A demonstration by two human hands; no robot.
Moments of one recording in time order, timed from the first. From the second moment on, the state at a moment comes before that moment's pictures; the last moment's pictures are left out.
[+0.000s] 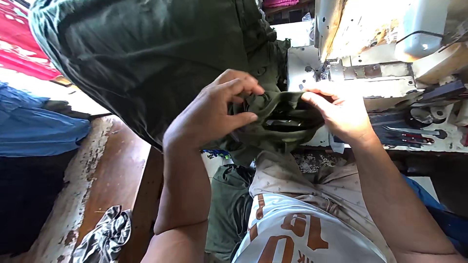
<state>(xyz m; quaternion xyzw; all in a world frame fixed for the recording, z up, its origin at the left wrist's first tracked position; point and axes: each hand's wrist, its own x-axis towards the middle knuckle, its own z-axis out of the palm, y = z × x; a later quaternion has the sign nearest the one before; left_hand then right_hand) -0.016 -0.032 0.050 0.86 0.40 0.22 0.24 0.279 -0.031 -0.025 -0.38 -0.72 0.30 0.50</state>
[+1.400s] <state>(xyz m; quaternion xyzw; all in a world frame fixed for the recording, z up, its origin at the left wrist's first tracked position) 0.025 0.034 0.010 0.82 0.34 0.34 0.30 0.297 -0.067 -0.058 -0.37 -0.53 0.46 0.61</state>
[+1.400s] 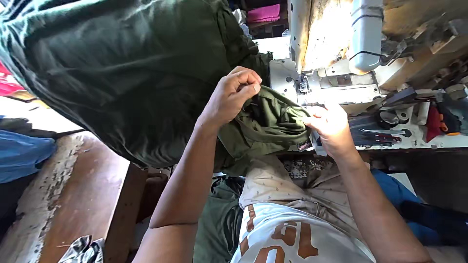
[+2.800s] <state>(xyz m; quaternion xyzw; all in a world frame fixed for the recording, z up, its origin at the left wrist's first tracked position) 0.068 0.006 0.022 0.80 0.41 0.35 0.27 0.297 -0.104 -0.059 -0.50 -0.59 0.38 0.51</state>
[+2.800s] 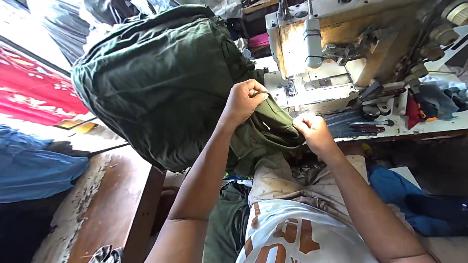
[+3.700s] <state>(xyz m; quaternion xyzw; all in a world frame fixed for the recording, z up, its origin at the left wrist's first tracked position) 0.138 0.102 0.013 0.81 0.49 0.21 0.24 0.305 -0.063 -0.073 -0.49 -0.53 0.34 0.60</state>
